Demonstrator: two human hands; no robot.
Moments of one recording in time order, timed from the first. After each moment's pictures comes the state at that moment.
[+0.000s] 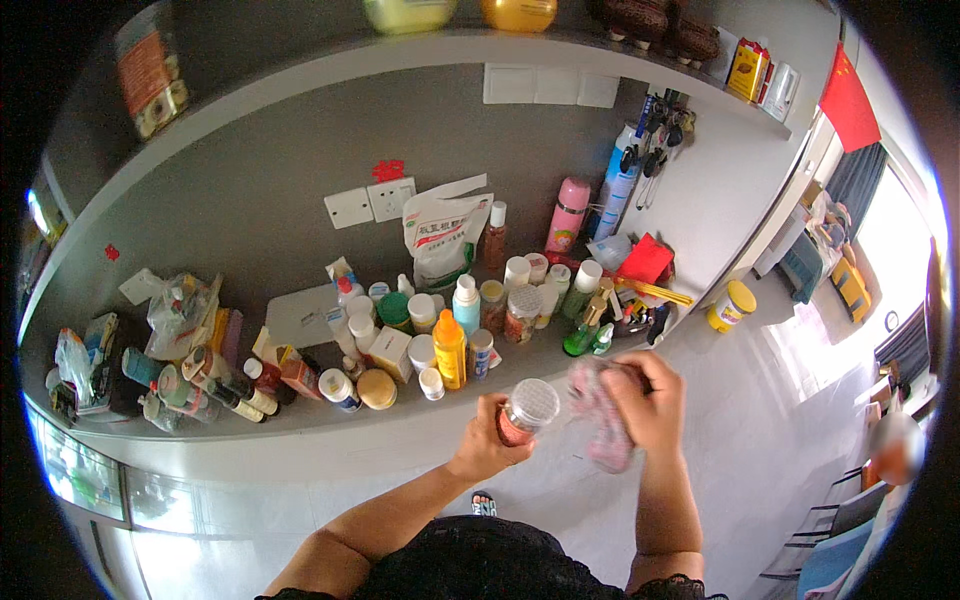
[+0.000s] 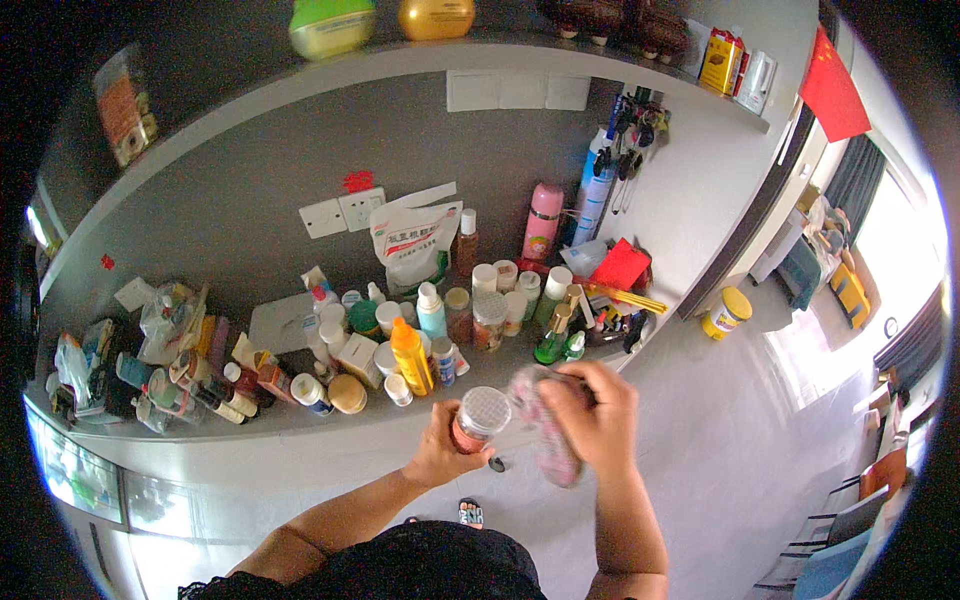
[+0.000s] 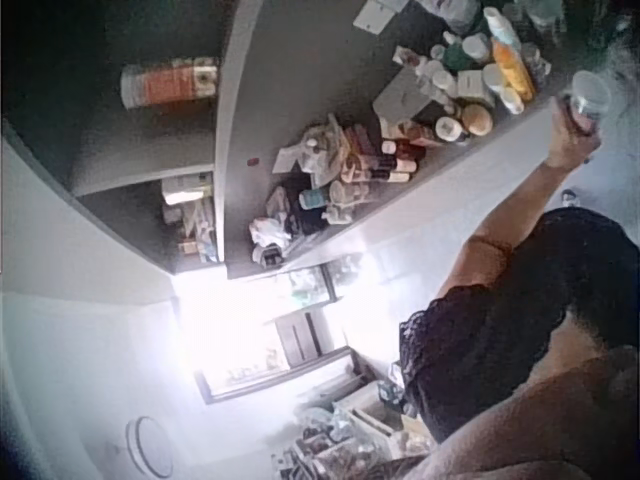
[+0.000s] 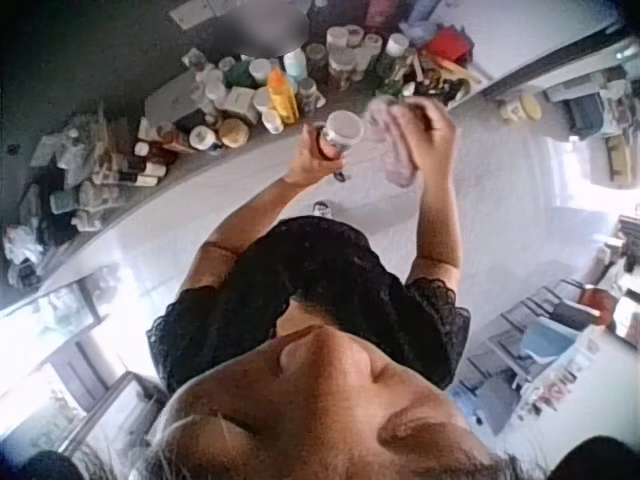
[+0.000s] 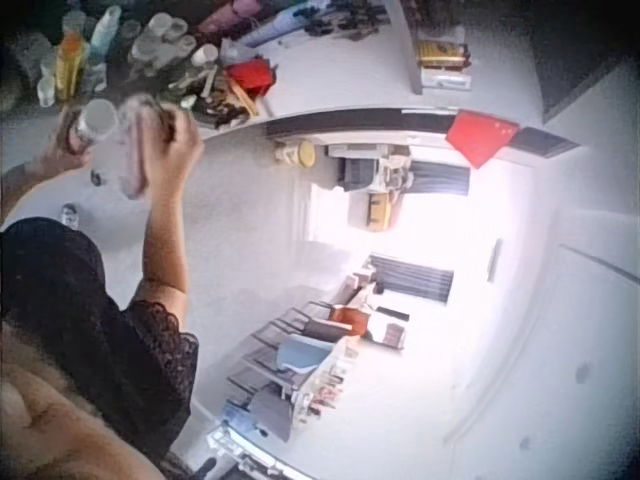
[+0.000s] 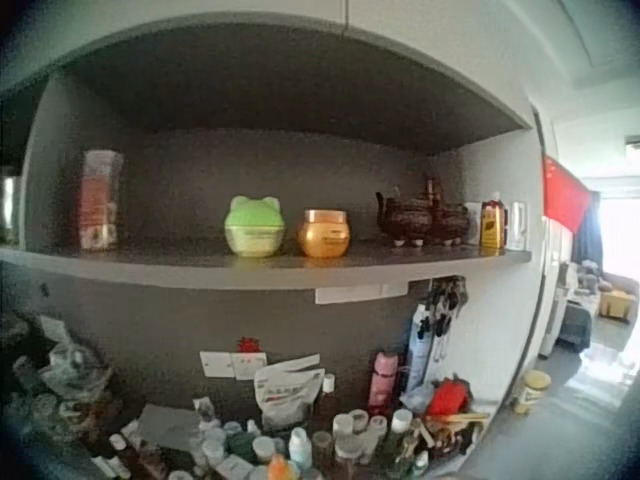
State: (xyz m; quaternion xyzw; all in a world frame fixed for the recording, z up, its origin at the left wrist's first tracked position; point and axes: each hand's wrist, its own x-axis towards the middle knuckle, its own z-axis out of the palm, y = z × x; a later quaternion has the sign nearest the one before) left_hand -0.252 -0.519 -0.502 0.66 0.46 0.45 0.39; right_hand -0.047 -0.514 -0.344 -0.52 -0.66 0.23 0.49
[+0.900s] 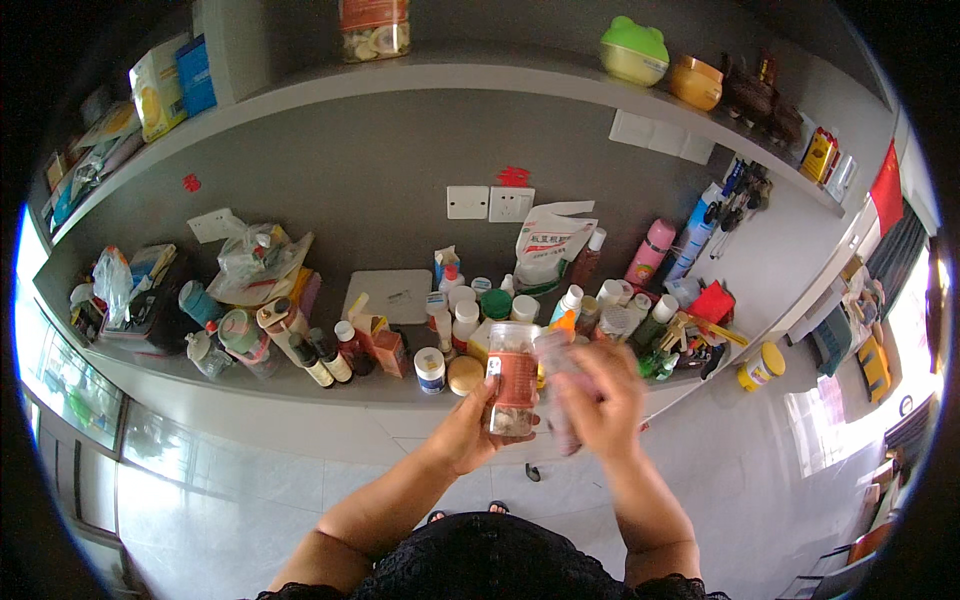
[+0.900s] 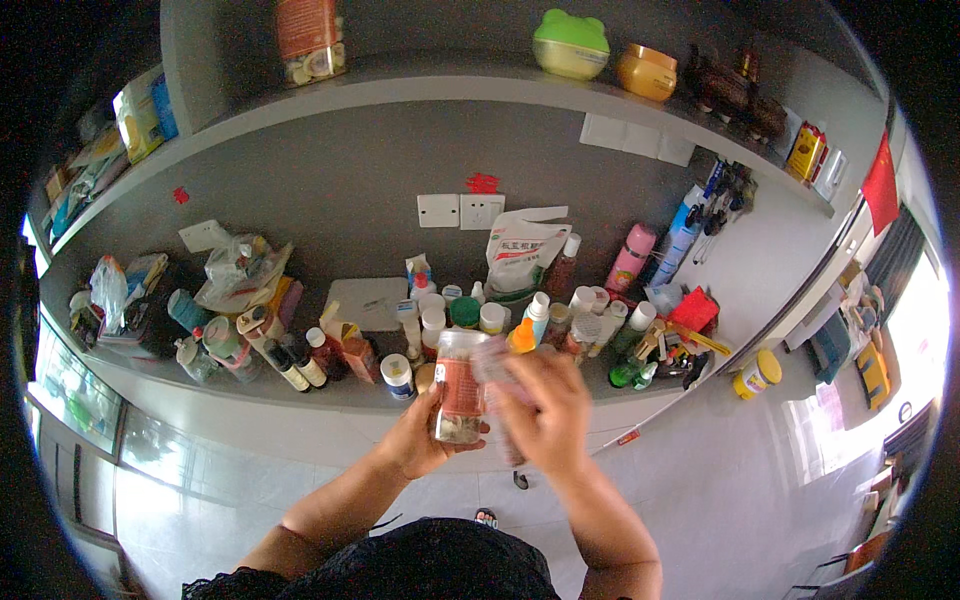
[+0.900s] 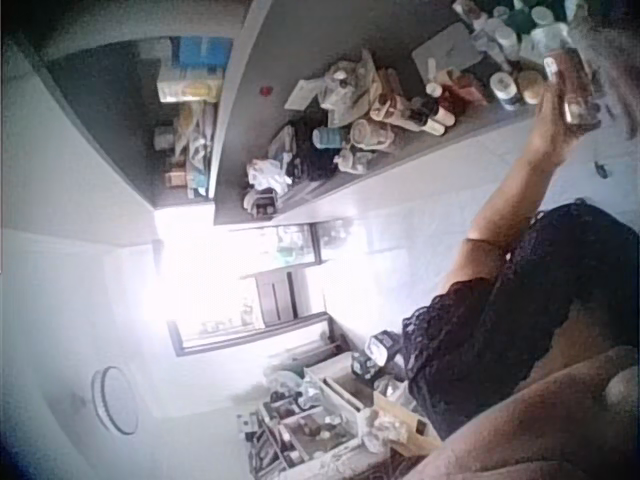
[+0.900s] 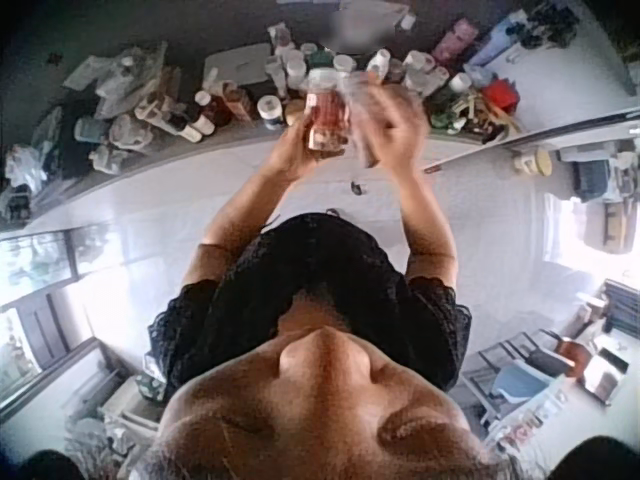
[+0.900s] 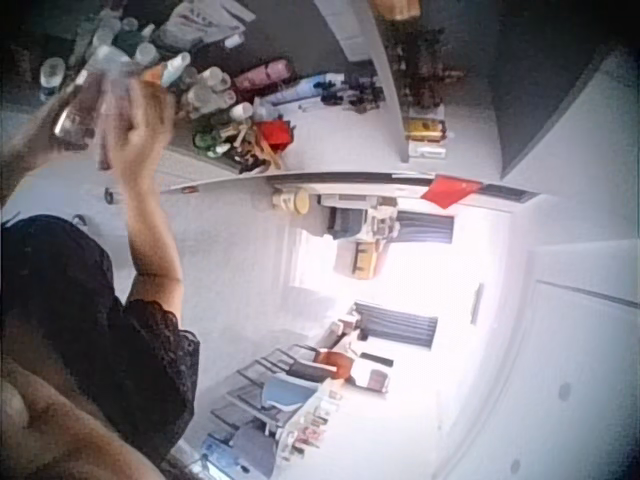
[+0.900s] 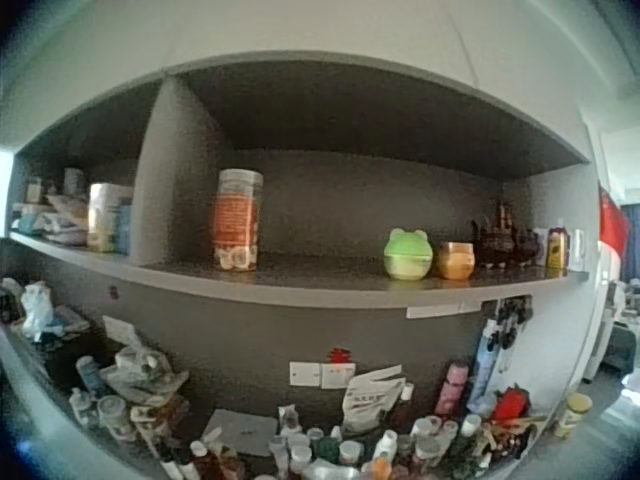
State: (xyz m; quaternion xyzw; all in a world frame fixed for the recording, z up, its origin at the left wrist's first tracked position) left_hand -0.401 -0.560 -0.424 0.22 0.23 0.51 0.80; right_hand -0.217 -0.524 -0.337 -0.31 -0.79 0.07 0.53
